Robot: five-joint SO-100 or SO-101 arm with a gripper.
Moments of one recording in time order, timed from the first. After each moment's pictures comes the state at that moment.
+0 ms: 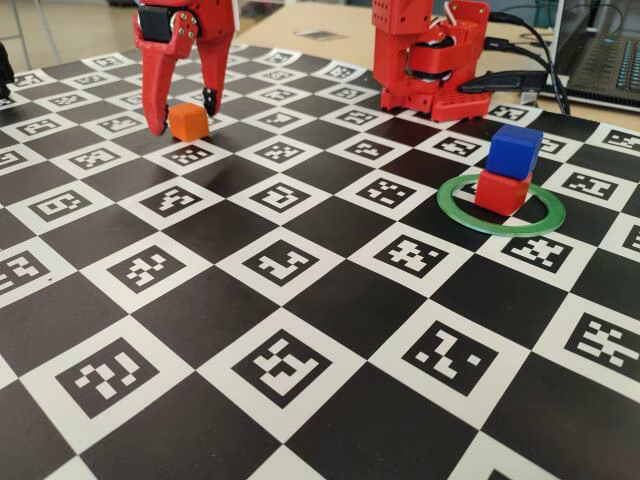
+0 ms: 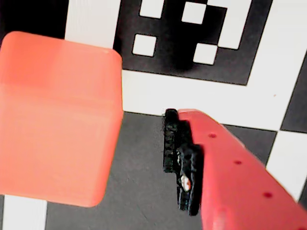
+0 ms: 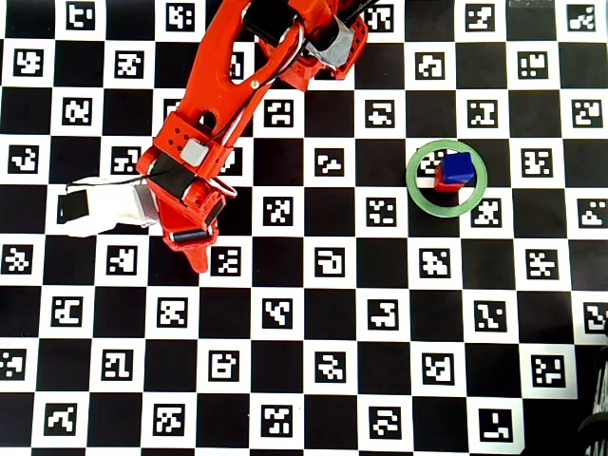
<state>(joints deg) 36.1 75.1 98.7 63.8 -45.2</state>
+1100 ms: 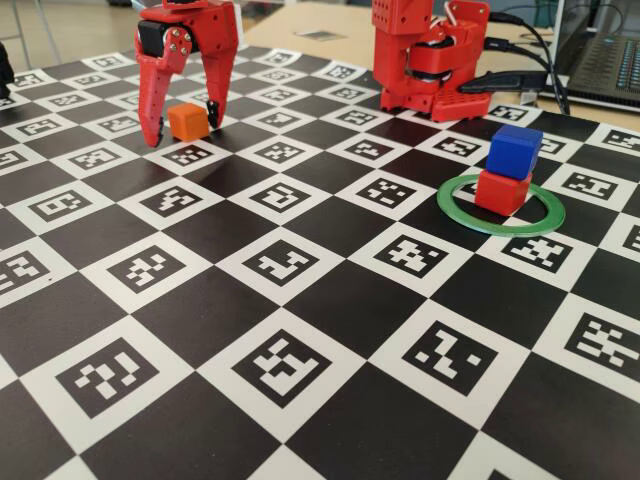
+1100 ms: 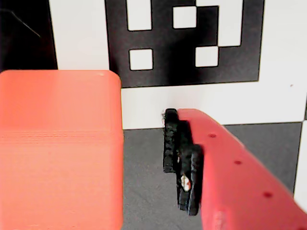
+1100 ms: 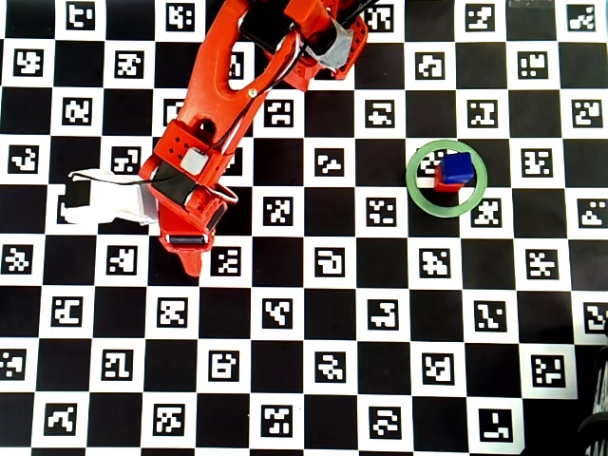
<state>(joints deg) 35.6 72.7 98.3 62.7 -33.4</state>
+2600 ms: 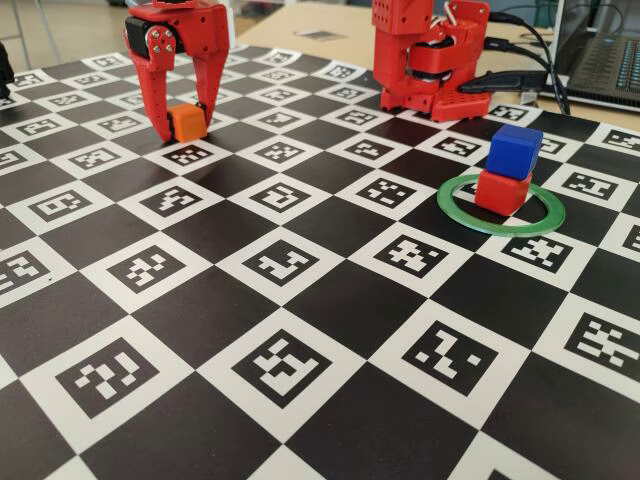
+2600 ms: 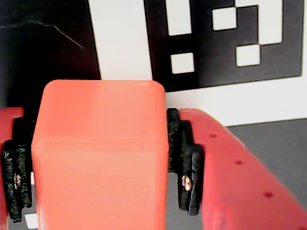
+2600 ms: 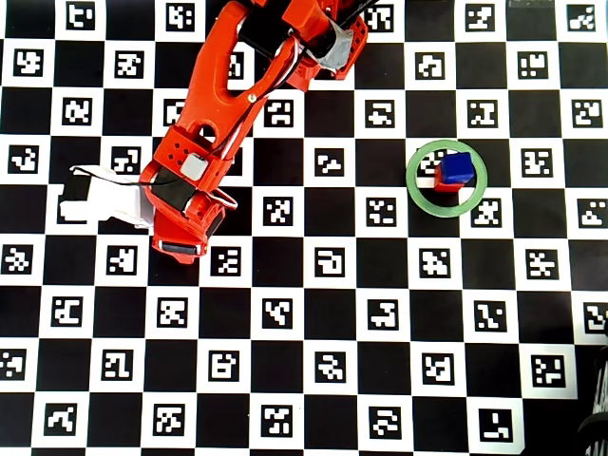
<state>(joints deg) 34.9 71.1 95.4 63.2 -27.5</state>
